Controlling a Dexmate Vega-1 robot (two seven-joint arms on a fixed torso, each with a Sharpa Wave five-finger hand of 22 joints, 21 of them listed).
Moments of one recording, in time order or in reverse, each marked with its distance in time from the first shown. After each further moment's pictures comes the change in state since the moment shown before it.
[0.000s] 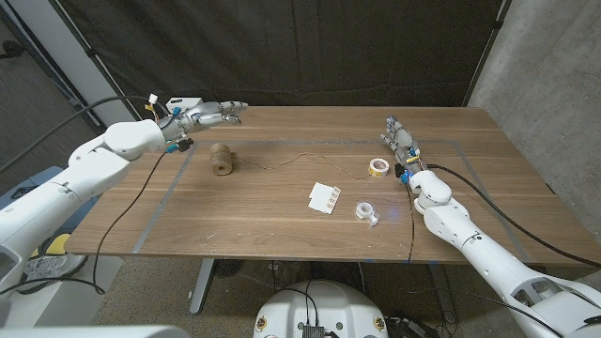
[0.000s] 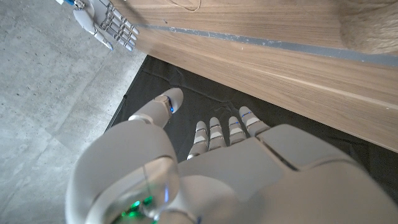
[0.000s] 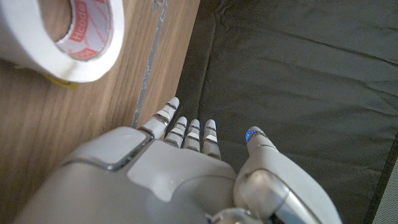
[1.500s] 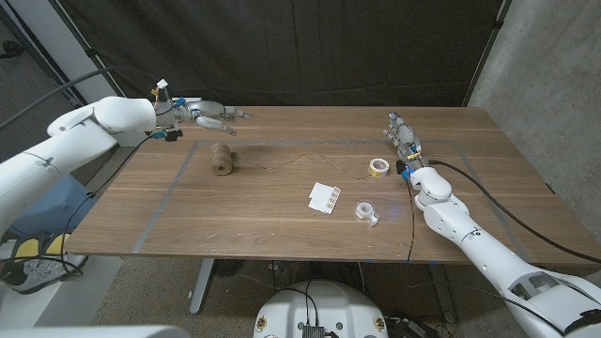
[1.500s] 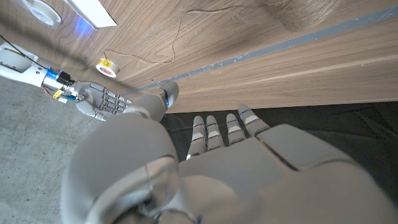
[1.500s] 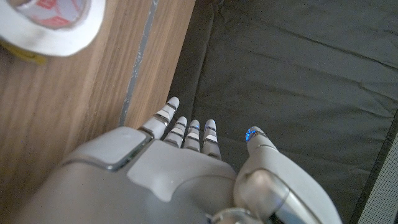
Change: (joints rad) left arm -0.141 0.096 0.077 -0.043 0.285 -0.031 -0.147; left_hand 0.077 -0.070 -0.023 -0.005 -0.029 0.057 -0.038 0.009 0.006 0.029 -0.037 0.012 0.015 0.044 -0.016 0.000 0.000 0.034 -0.009 0.000 0.000; right arm 0.034 0.009 -0.006 0.039 -0.038 0.032 -0.016; right_hand 0.000 0.000 0.004 -0.004 -0.004 0.000 0.000 0.000 0.005 0.000 0.000 0.000 0.000 -0.004 -0.004 0.000 0.000 0.000 0.000 0.000 0.000
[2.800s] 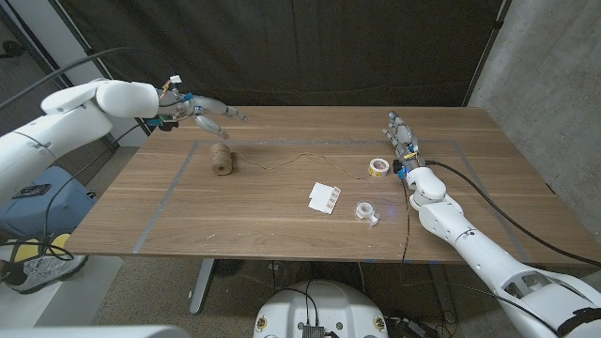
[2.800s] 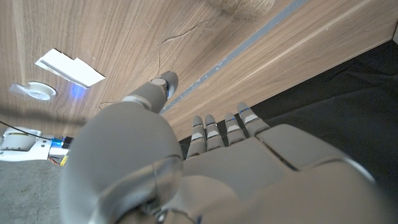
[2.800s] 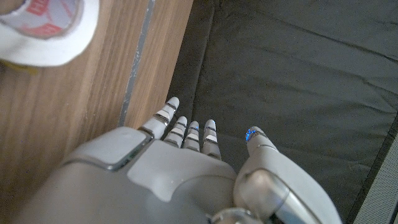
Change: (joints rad) left arm -0.087 0.034 0.040 -0.079 0.284 -0.064 -0.065; left_hand 0.130 -0.051 -0.019 0.003 -0.084 0.013 -0.008 0.005 0.009 0.013 -0.012 0.019 0.019 0.025 -0.014 0.000 0.008 0.029 0.007 0.000 0.000; right arm -0.001 0.027 -0.004 0.004 -0.019 0.013 -0.054; right_hand 0.000 0.000 0.004 -0.004 0.000 -0.015 -0.015 -0.005 0.000 -0.020 -0.005 0.000 0.000 -0.004 -0.004 0.008 0.005 0.000 0.000 0.000 0.000
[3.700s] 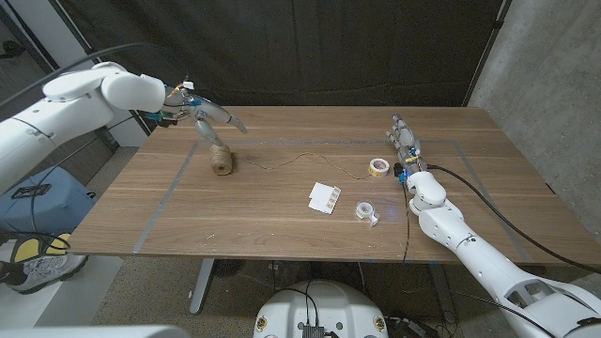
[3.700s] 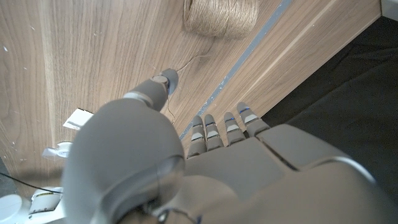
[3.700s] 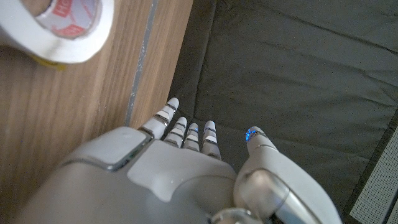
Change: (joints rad) left arm -0.067 0.010 0.030 -0.045 0.170 -0.112 -0.119; left_hand 0.043 -0.009 -0.025 0.008 -0.030 0.000 0.000 -0.005 0.000 0.004 -0.011 0.011 0.012 0.015 -0.015 0.000 0.000 0.004 -0.004 0.000 0.005; right arm -0.039 -0.002 0.010 -0.039 -0.010 0.003 -0.048; right_hand 0.000 0.000 0.004 -0.004 -0.004 -0.023 -0.002 -0.007 0.000 -0.030 -0.002 0.000 0.000 -0.018 -0.001 0.000 0.000 -0.011 0.000 0.000 0.000
